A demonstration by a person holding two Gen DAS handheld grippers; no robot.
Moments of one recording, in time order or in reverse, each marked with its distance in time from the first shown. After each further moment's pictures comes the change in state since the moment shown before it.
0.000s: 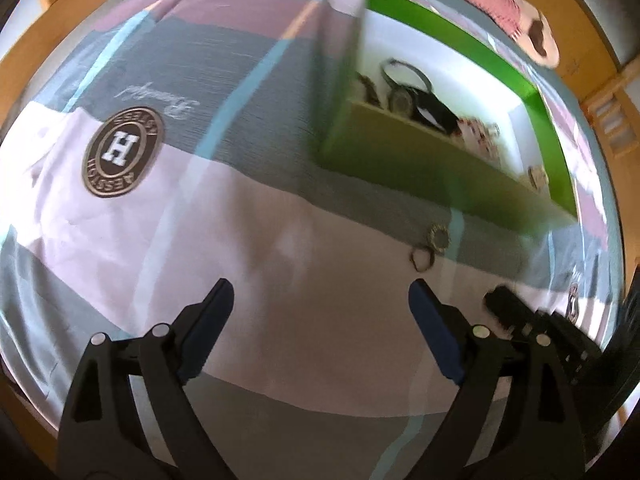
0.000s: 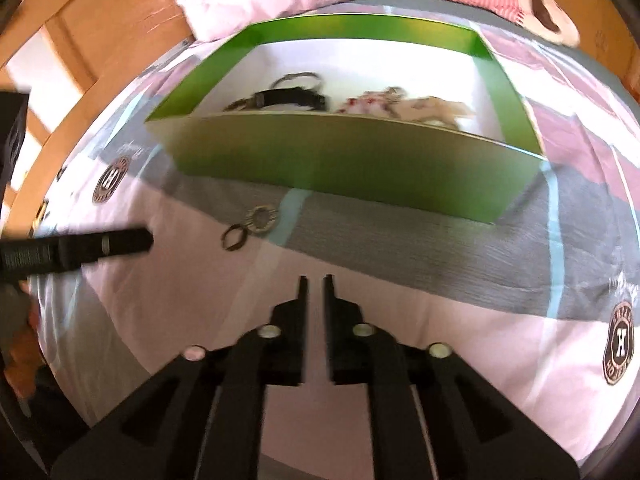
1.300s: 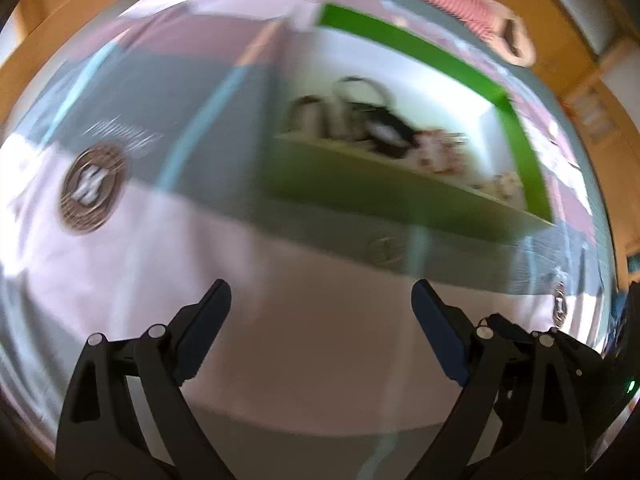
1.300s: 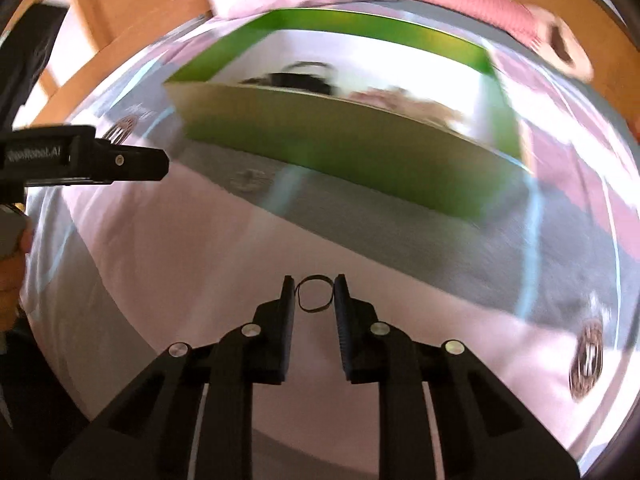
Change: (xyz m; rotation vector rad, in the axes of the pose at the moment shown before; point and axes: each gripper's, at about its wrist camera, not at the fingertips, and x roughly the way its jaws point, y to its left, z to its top) left arm 0.000 -0.037 0.007 0.104 -0.065 -0.089; right arm -0.015 -0.033 -0.016 0.014 0.037 -0.042
